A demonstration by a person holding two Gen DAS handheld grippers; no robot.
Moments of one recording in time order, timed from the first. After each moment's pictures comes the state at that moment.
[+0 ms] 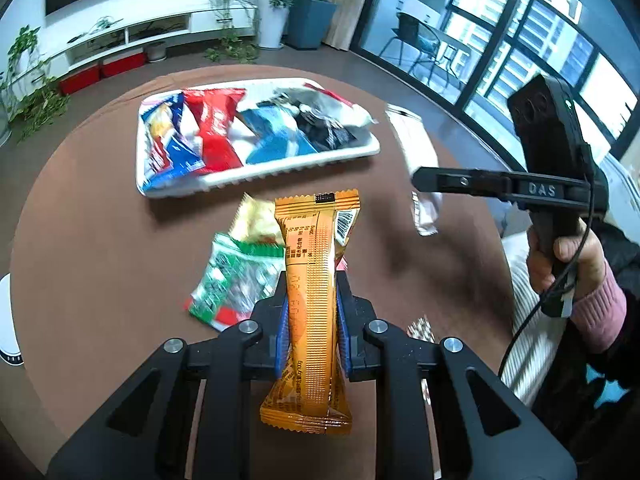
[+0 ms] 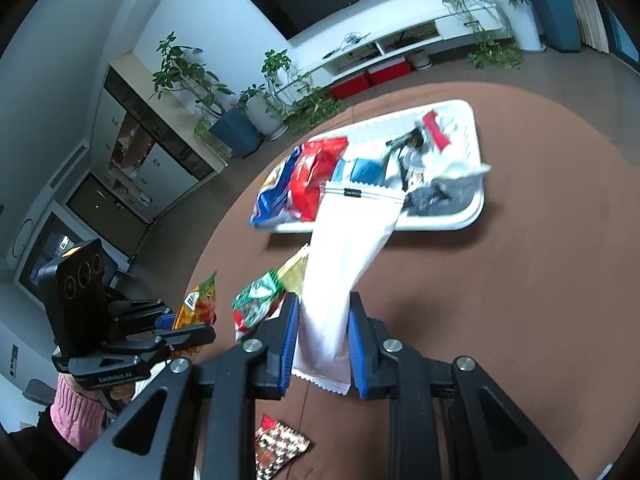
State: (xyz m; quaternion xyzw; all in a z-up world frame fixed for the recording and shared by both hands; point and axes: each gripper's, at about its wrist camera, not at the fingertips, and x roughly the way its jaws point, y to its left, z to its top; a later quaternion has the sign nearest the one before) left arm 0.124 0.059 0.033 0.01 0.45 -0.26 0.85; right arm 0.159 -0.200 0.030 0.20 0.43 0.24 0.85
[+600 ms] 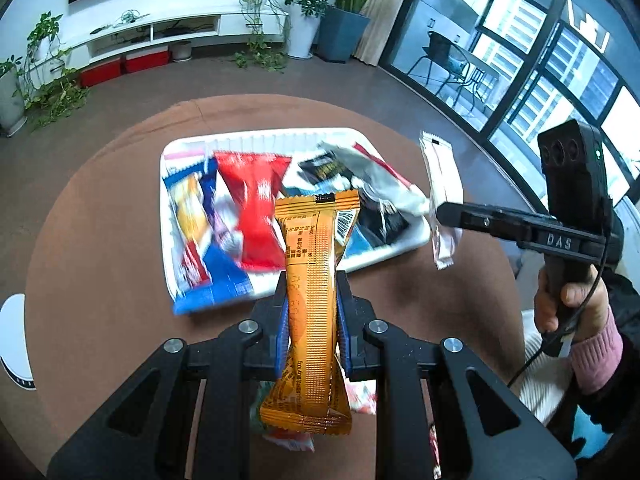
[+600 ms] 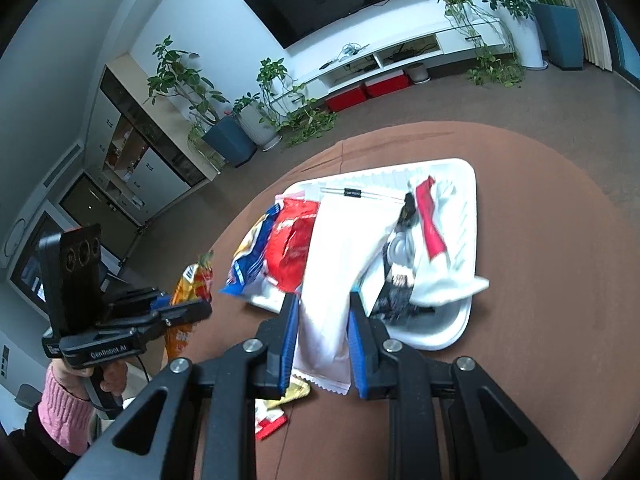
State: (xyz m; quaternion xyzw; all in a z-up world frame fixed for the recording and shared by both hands) left arm 0.215 0.065 0.069 -0.02 0.45 -0.22 0.86; right arm 0.239 -0.210 0.049 0.18 0.42 0.23 0.86
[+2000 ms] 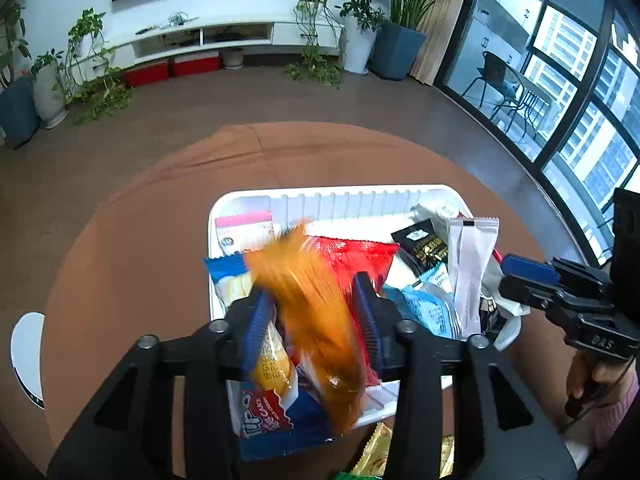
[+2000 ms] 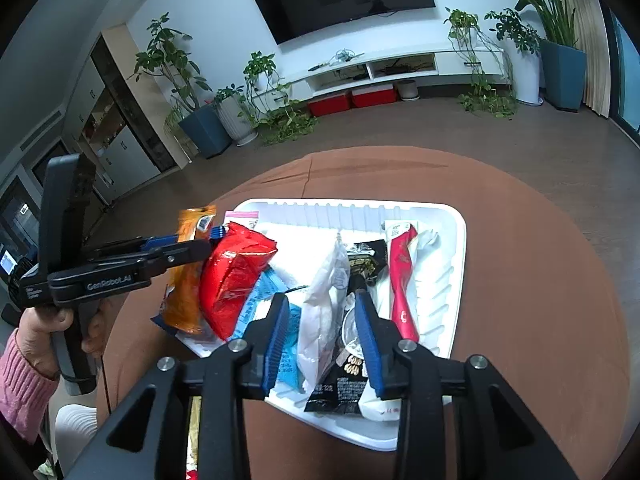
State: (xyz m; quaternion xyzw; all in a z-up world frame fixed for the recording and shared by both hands) left arm 0.295 0.083 0.078 -0.02 0.44 -0.13 0.89; right arm 0.288 -0.198 0.033 0.10 0.41 0.20 0.89
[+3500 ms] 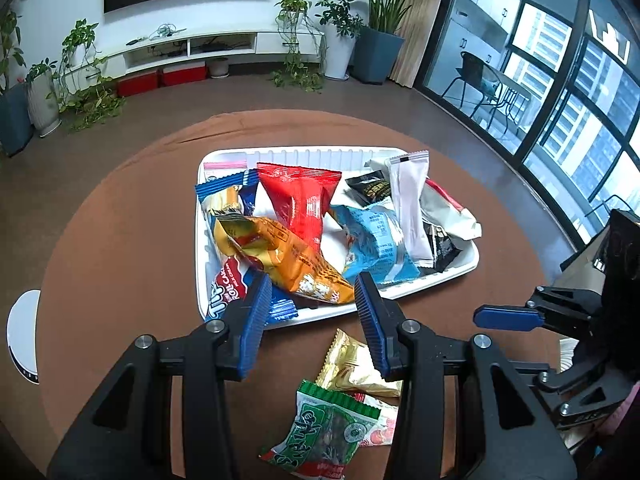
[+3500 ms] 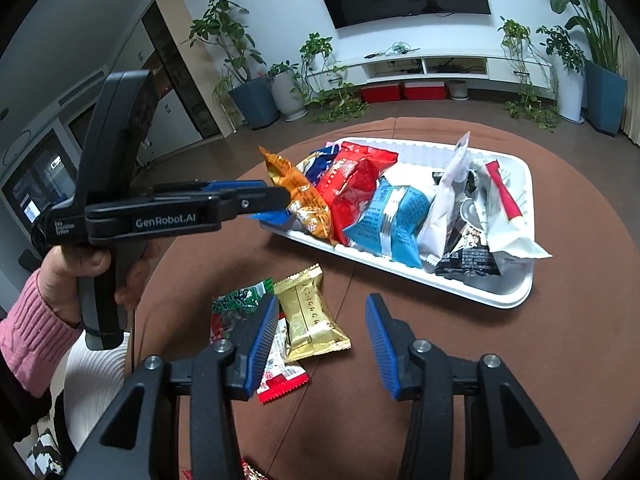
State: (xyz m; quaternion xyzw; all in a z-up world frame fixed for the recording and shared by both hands) left arm 0.205 0.068 0.076 -0.02 0.42 -0.15 0.89; right arm 0.181 -0.136 0.023 0.06 0.41 0.28 0.87
